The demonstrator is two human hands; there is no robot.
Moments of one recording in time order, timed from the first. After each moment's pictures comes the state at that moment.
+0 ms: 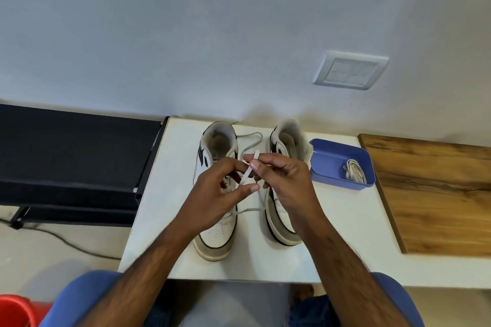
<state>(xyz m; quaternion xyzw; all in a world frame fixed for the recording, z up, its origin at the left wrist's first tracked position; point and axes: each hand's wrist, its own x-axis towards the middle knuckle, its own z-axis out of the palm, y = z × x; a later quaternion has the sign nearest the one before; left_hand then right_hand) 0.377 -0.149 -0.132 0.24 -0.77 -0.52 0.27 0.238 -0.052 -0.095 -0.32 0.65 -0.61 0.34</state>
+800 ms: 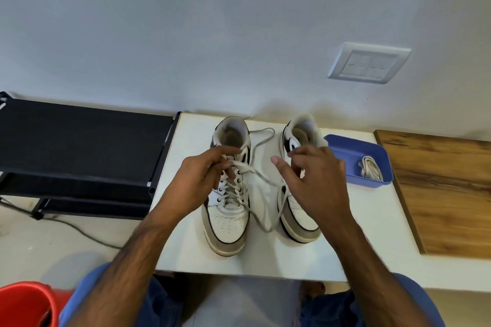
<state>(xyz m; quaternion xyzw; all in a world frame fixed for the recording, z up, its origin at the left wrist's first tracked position) 0.406 -0.189 -0.127 0.27 -0.83 -0.44 0.22 0.218 -0.044 -0.107 -0.46 0.85 -0.26 -0.01</state>
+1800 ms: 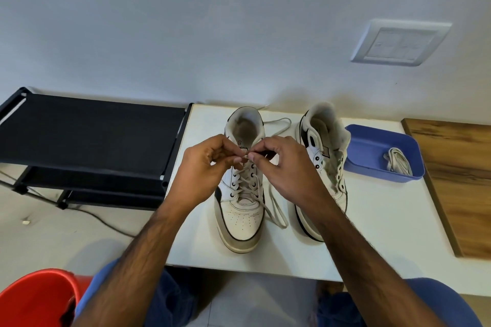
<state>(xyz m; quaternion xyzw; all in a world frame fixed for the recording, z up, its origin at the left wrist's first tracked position) 0.404 -0.196 -0.135 0.32 -0.74 -0.52 0.29 0.244 -0.101 -0.131 -0.53 0.73 -0.40 0.18</state>
